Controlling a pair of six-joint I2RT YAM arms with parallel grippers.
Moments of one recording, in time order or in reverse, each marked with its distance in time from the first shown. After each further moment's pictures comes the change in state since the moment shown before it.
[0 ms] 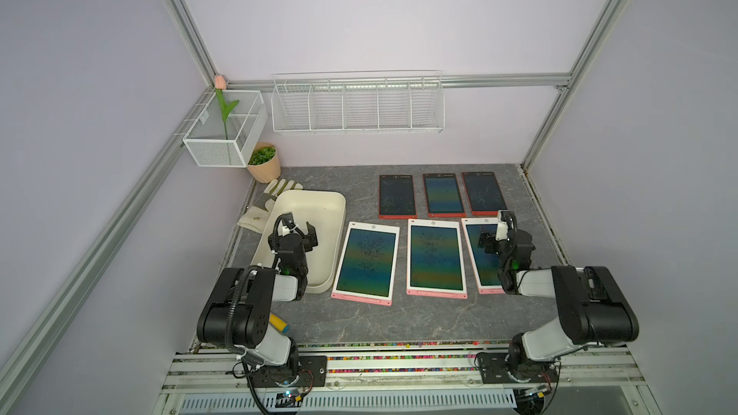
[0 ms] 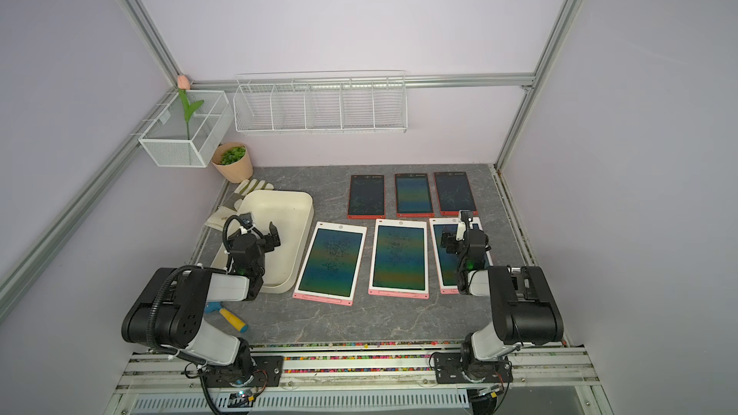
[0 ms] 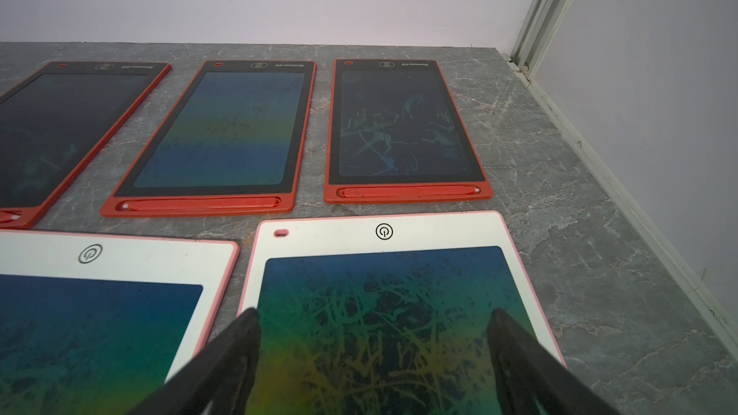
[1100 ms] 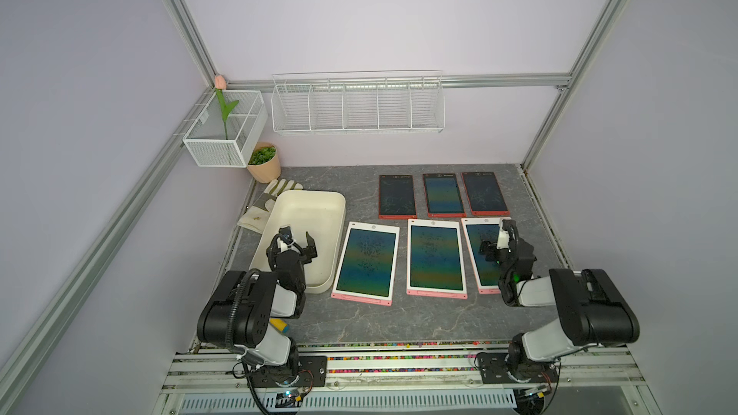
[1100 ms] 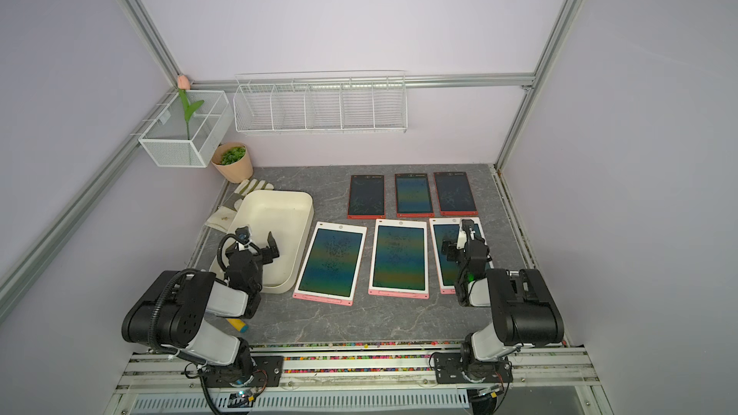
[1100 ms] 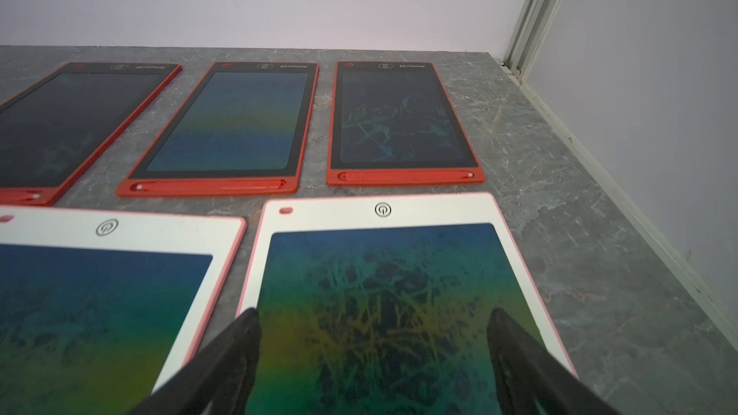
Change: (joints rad) left arm 0.007 0.001 -0.227 0.257 0.051 0.000; right arm 0.000 0.002 -0.184 0.244 0.008 0.000
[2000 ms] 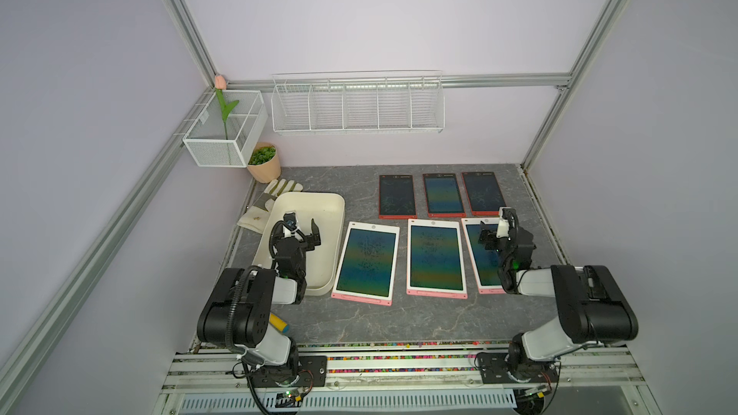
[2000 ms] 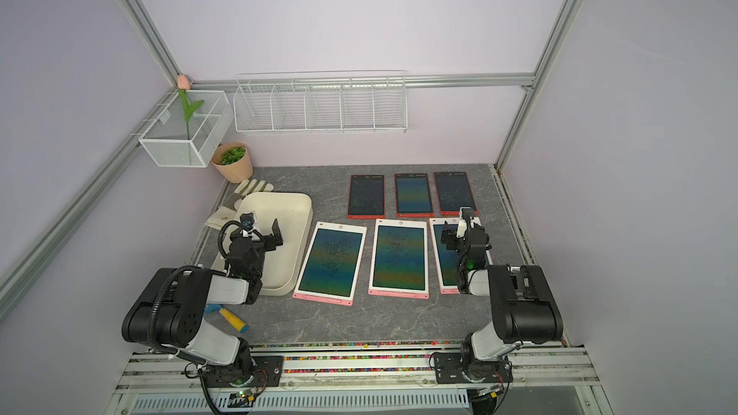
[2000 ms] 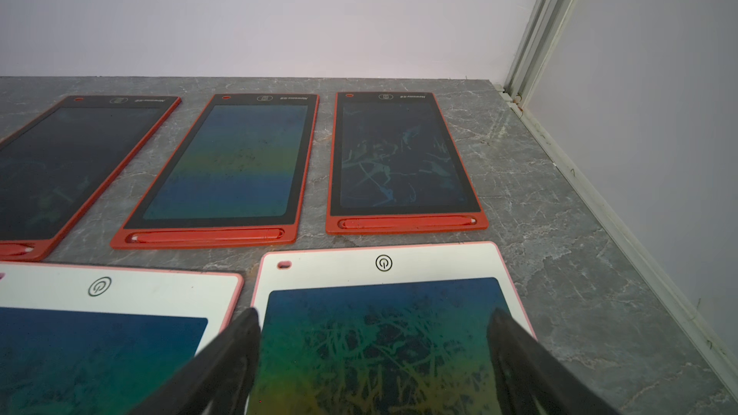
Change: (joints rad) left arm 0.002 0.003 0.194 -0.139 0.094 0.035; right arm 0.000 0.005 0.188 -0.196 -0.012 -0.001
